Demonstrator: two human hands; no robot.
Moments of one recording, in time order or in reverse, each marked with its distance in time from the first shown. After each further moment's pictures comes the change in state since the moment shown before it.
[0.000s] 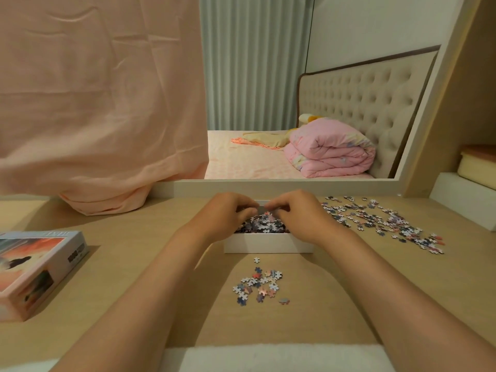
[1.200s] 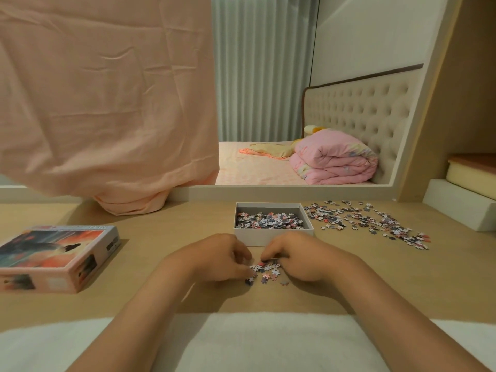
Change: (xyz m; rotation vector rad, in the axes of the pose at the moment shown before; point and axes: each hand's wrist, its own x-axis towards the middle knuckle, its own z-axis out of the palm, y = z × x) left_hand -0.093 0.027 -0.017 0.187 -0.383 -0.095; right_hand -0.079 -0.026 0.002 -0.203 -0.449 -0.119
